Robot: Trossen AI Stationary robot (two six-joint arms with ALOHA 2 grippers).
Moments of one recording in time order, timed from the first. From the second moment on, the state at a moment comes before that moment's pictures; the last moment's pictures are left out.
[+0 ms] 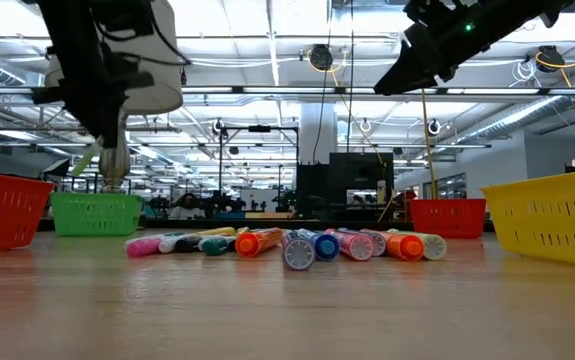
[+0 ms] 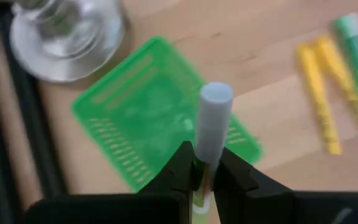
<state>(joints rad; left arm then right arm) 0.28 1.05 0.85 -1.04 -0.35 -0.89 -0.04 1.01 0.68 -0.08 0.57 0.02</state>
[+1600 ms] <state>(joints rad) 0.39 1.34 0.85 -1.04 -0.18 -0.79 -0.04 1.01 0.68 -0.08 0.57 0.02</state>
